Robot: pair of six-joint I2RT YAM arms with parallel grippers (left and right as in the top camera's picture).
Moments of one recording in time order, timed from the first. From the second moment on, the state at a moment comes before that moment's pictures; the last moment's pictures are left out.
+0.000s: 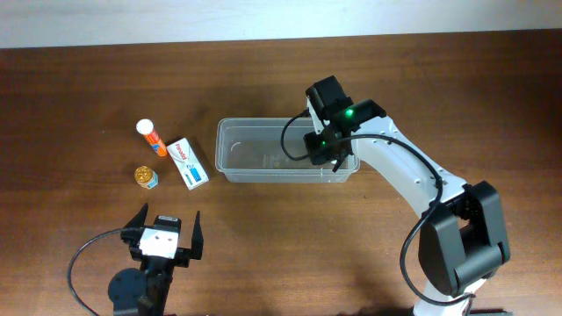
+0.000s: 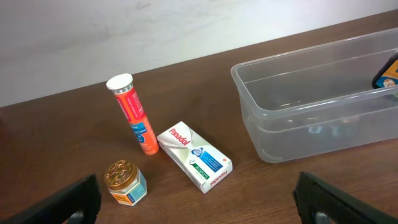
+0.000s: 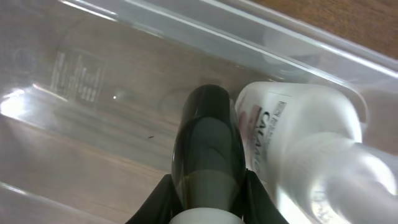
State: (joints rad) left arm 0.08 0.01 0.10 -0.29 0.18 0.22; right arm 0.43 1.89 1.47 -0.86 0.01 0.15
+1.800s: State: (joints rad) left arm 0.08 0.01 0.10 -0.29 0.18 0.22; right arm 0.43 1.89 1.47 -1.02 0.02 0.34
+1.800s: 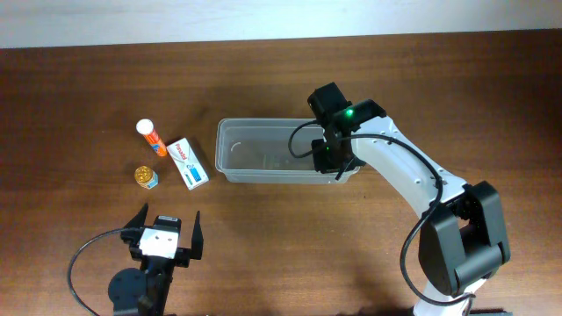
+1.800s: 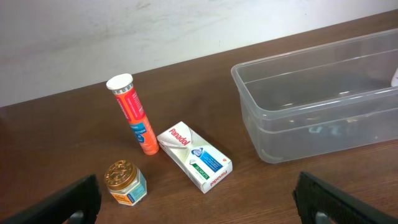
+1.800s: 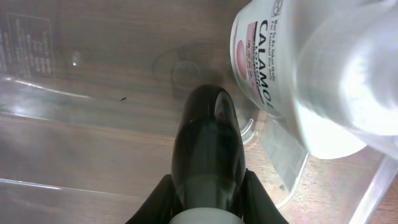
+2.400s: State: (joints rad) left arm 0.08 0.01 0.10 -0.29 0.18 0.22; right arm 0.43 1.92 1.47 -1.02 0.02 0.34
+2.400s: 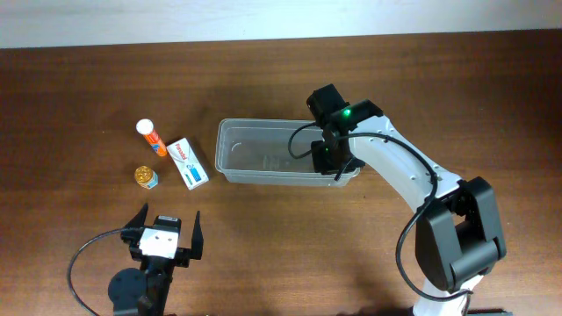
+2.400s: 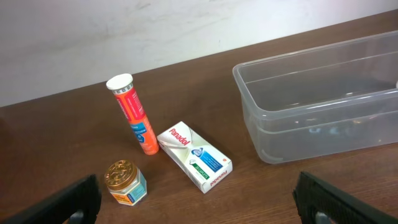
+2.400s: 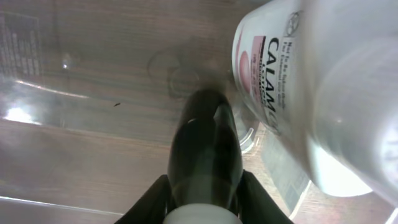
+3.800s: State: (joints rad) left arm 0.08 0.01 0.10 -0.29 0.18 0.22; right arm 0.43 1.92 1.52 -1.09 0.01 0.34
